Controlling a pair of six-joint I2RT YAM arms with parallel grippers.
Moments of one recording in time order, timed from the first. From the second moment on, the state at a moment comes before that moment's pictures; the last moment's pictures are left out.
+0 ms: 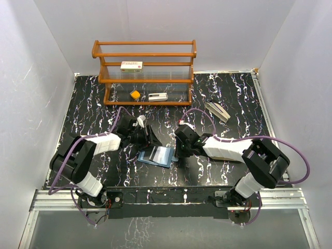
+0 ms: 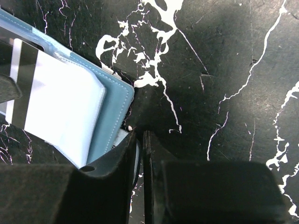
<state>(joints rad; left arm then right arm) -0.47 1.59 0.63 0.12 0.57 -0.81 0.82 1.53 0.76 -0.23 0.02 0.73</state>
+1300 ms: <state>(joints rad) -0.53 1.48 0.55 0.11 0.51 -0.85 0.82 1.55 0.77 -0.21 0.02 0.73</state>
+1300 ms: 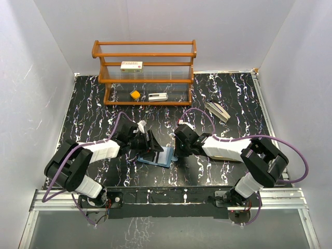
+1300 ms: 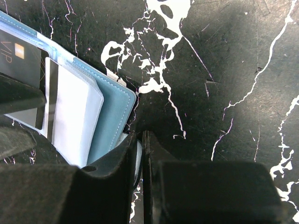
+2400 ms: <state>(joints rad) -0.56 1.44 0.54 0.10 0.40 -0.90 0.82 1.44 0.79 -0.16 -0.02 0.86</state>
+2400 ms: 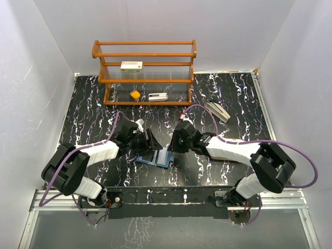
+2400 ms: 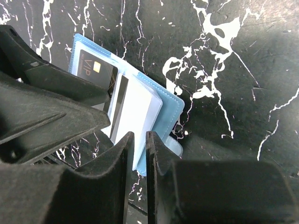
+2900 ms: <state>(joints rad) -0.56 1.49 0.52 0.23 0.44 -0.95 0.82 1.57 0.74 -0.06 -0.03 0.88</state>
